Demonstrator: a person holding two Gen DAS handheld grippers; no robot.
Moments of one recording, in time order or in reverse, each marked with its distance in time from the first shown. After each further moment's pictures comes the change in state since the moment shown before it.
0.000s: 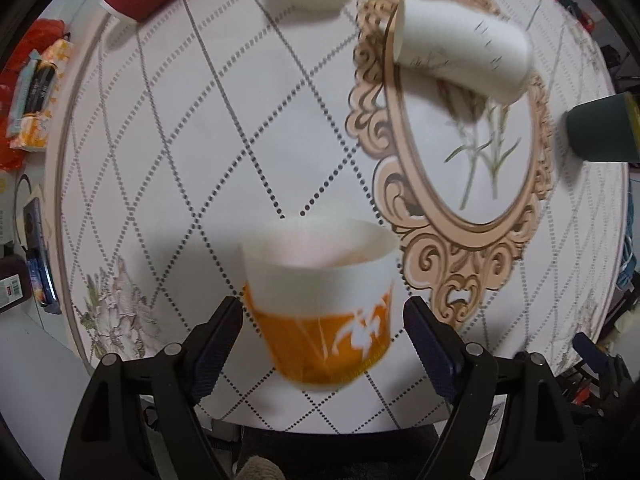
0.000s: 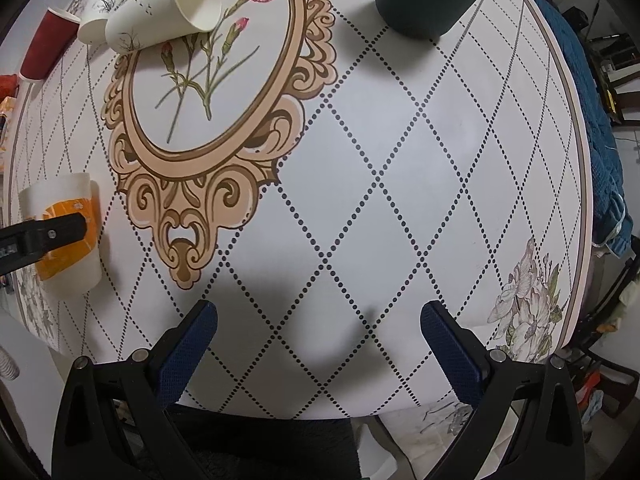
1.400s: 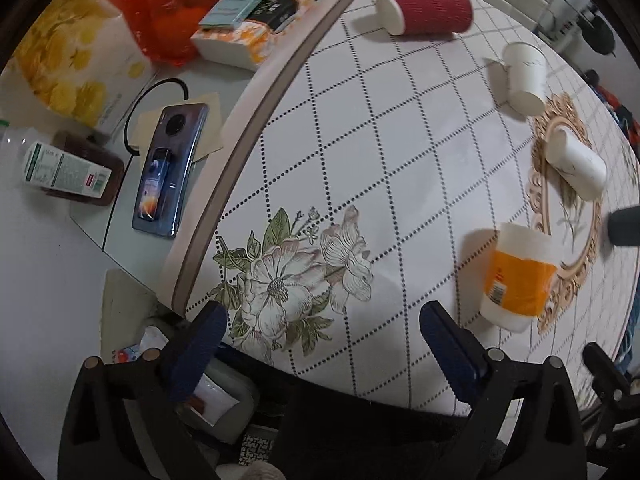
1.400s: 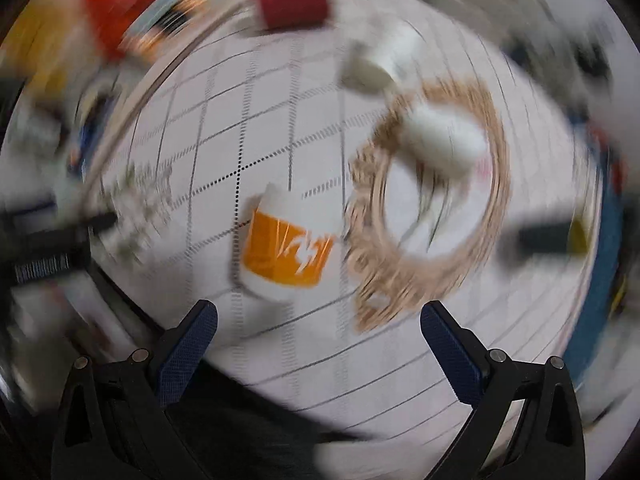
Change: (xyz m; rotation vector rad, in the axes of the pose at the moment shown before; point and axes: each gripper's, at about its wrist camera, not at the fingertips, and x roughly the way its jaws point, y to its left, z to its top) left arm -0.047 0.170 -0.093 -0.335 -0.186 0.079; right arm -0.115 0.205 -0.026 -0.670 -0.191 -0.083
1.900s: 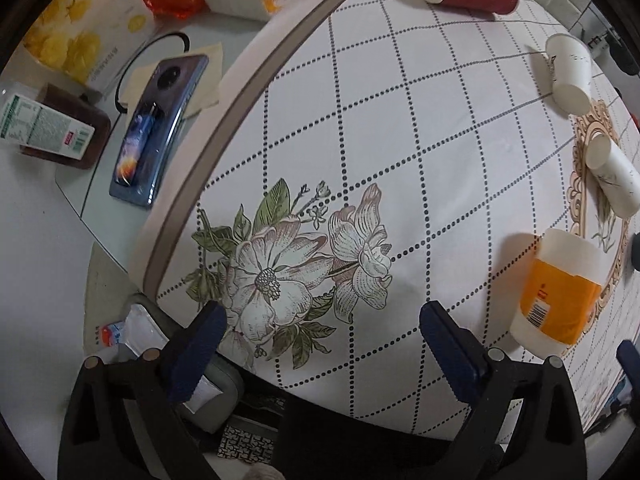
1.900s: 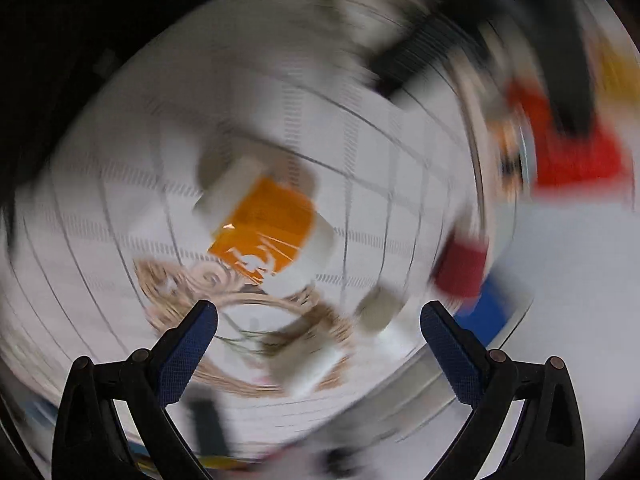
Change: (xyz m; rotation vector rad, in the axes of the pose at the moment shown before) left arm 0.056 0.005 -0.003 -0.090 0.062 0.016; right arm 0.051 0.079 -0.067 -1.845 -0.140 -0.615
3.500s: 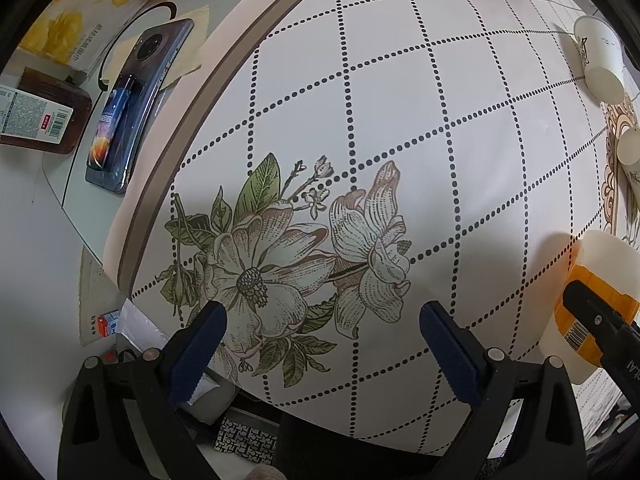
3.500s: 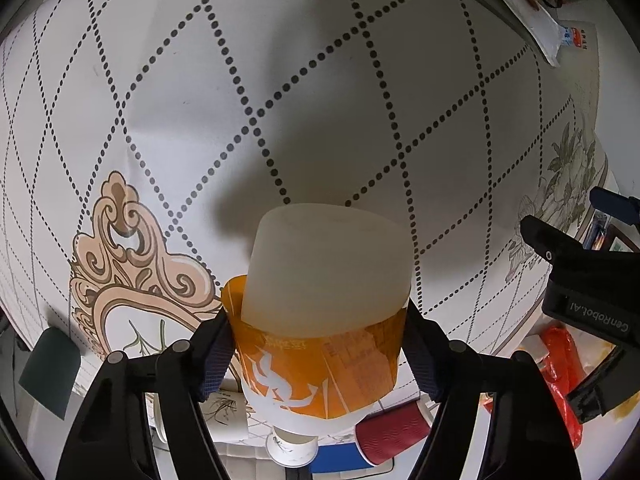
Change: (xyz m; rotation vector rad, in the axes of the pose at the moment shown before) left arm 0.034 0.001 0.006 -0.018 0.060 0.019; right arm 0.093 0.054 0.024 -0.692 -0.139 -0.081
